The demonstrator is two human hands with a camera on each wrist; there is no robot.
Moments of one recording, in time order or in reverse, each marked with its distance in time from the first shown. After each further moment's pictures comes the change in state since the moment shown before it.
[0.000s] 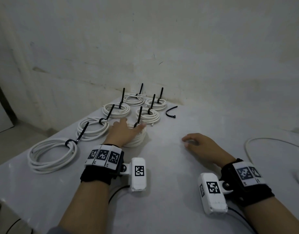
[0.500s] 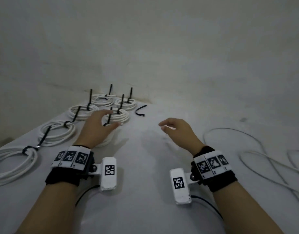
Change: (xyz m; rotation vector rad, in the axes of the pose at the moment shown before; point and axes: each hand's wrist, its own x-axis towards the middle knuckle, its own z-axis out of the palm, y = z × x) left_hand -0.011 0.019 0.003 -0.174 0.206 0.442; right_hand -0.031 -0.030 -0.038 0.129 0.220 -0.065
